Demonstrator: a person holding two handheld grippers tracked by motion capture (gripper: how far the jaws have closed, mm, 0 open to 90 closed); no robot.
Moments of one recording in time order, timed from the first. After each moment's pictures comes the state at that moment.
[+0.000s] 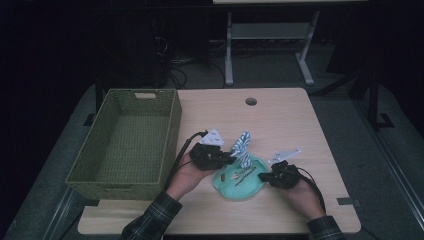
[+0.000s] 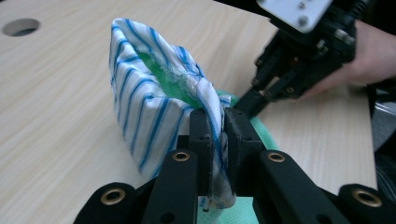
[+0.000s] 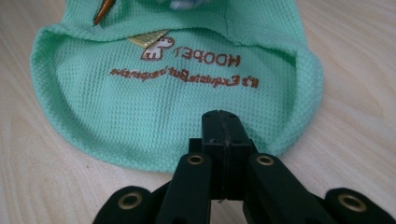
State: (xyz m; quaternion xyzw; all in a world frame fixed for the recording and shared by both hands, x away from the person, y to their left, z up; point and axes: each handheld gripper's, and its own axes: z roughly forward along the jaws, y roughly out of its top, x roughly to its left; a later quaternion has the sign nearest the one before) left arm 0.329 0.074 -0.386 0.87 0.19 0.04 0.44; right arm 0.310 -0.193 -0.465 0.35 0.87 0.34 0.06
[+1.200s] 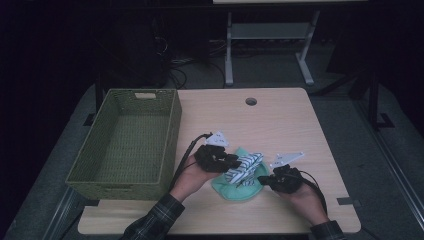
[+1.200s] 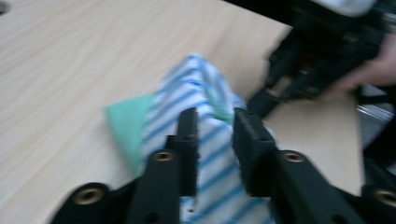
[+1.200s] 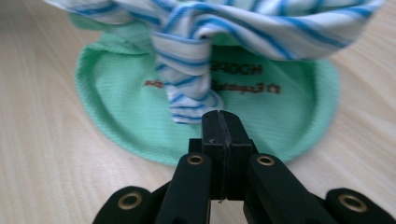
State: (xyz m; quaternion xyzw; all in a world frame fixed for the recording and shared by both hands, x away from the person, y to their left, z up) left arm 0.341 0.066 -0.395 0.87 0.22 0.02 0.44; right arm 0.291 -0.191 -0.452 0.33 0.87 0.36 0.05
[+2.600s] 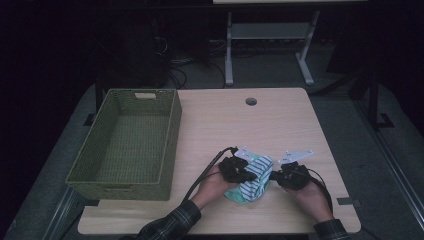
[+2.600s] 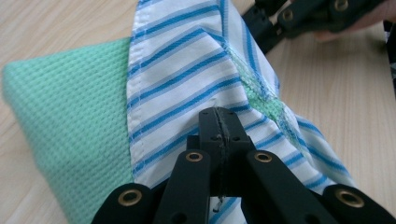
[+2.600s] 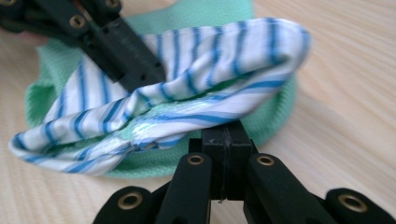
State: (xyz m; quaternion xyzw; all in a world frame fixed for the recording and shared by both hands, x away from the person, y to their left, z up) left arm 0.334 0.001 -0.452 0.91 0.18 -0.02 0.38; right arm 0.300 -0.216 -0.453 0.37 0.85 0.36 0.09
